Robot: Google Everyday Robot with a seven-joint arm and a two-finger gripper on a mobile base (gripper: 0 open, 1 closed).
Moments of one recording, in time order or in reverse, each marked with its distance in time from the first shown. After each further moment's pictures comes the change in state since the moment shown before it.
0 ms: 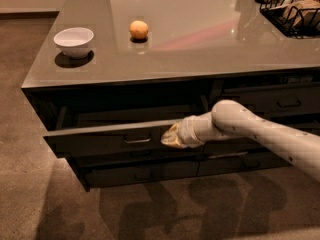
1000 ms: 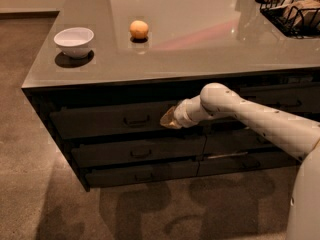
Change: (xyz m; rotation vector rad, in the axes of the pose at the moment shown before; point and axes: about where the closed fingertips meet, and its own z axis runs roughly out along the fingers) arm 0.011 -0.086 0.030 0.061 0.075 -0.010
